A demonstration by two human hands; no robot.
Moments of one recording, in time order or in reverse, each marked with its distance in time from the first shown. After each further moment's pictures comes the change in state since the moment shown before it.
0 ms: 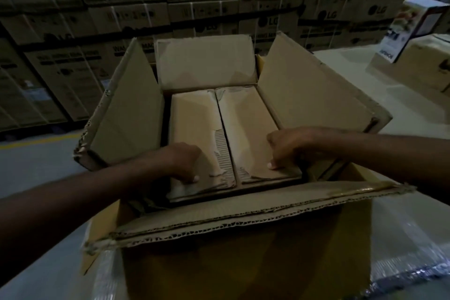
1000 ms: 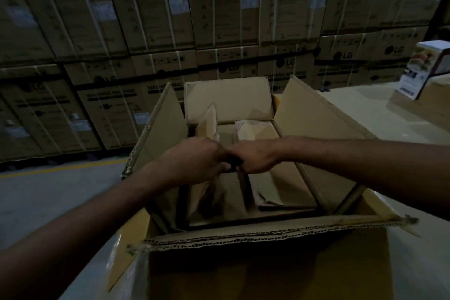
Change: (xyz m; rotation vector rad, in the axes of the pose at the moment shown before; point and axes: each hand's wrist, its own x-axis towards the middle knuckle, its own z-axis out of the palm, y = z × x) left_hand -0.085 0.019 -0.064 0.154 0.523 0.299; right_hand -0.032 -0.093 -0.032 -0.362 0.226 -0.800
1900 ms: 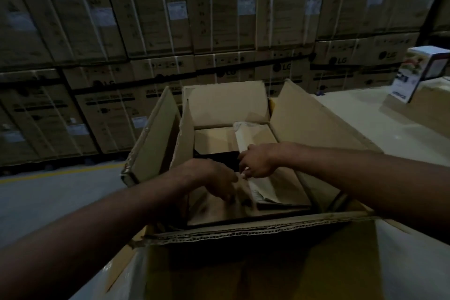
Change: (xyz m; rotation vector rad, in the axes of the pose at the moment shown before) left_hand 0.046 0.032 0.031 0.177 -0.625 -0.052; right_hand -0.003 0.018 0.015 -0.460 -0.267 0.210
